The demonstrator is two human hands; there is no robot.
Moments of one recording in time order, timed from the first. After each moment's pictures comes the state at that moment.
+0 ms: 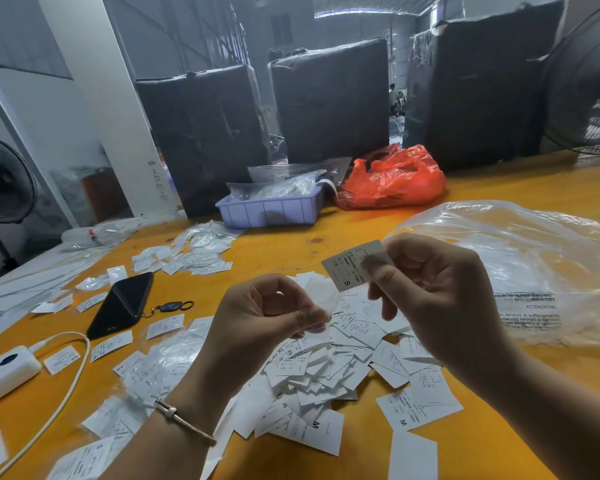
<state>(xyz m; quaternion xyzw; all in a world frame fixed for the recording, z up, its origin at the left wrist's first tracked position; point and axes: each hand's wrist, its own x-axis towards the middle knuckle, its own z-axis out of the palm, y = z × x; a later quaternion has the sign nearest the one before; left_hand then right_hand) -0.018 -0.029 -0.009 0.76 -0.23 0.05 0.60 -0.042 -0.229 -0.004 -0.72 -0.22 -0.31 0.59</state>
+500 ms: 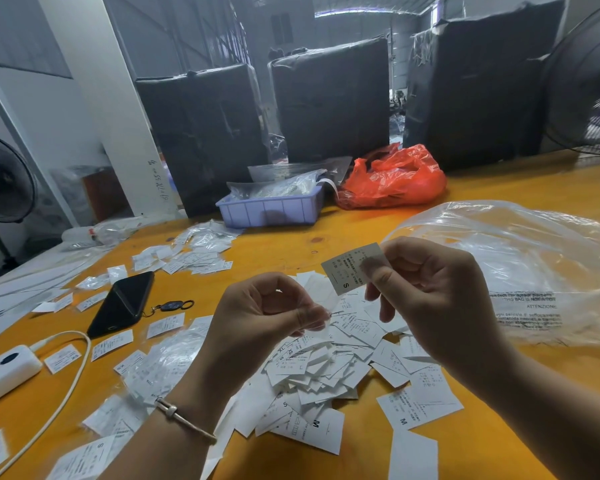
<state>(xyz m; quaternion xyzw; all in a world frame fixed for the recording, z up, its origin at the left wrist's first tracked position) -0.019 -0.029 -0.008 0.76 -0.23 0.06 0.60 -0.040 -0.227 -0.005 -0.72 -0.21 -0.30 0.59</state>
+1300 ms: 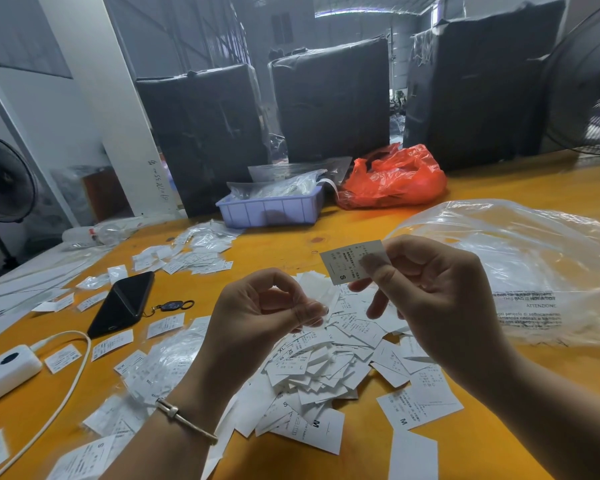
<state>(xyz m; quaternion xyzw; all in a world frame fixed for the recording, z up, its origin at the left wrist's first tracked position) -0.020 -0.031 -0.009 0.76 -0.22 0.09 0.60 -0.043 -0.226 -0.005 -0.70 -0.22 -0.29 0.61</state>
